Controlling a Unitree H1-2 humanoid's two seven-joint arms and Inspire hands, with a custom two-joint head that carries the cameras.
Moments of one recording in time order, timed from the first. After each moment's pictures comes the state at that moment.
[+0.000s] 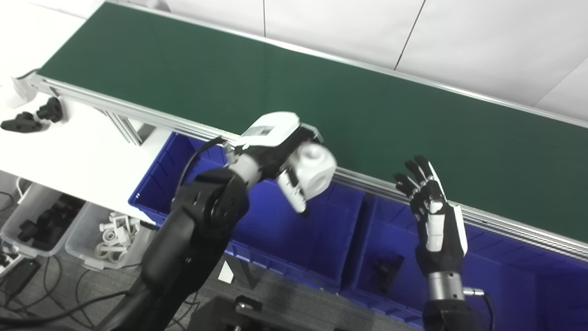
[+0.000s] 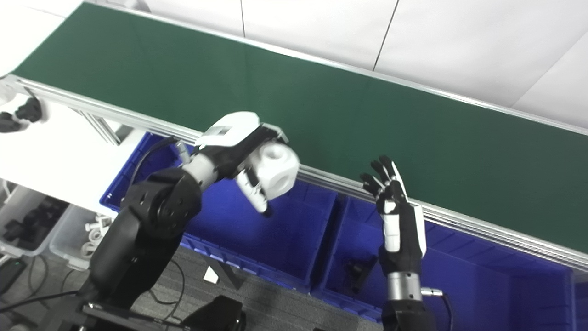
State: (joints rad) left arm 0.07 0.15 -0.31 -0.56 1.12 0.40 -0.65; right arm 0.17 -0.02 0.17 -0.14 0.04 -0.07 0.13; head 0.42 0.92
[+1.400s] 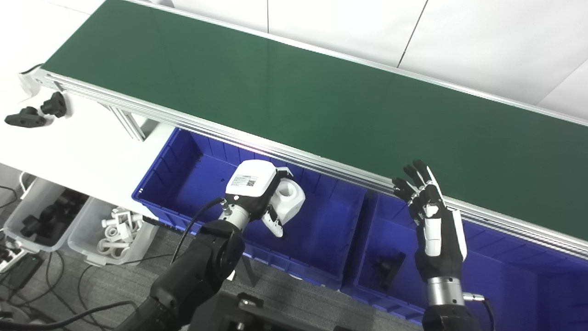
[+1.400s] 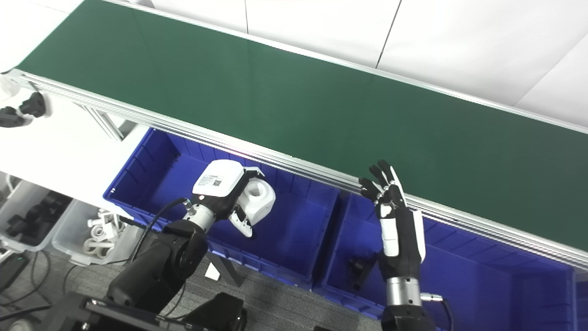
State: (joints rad) left arm 0.11 0.15 -0.35 0.06 1.03 0.18 0.06; right arm 0.20 -0.01 0.18 -0.14 0.02 -0.07 0.13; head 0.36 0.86
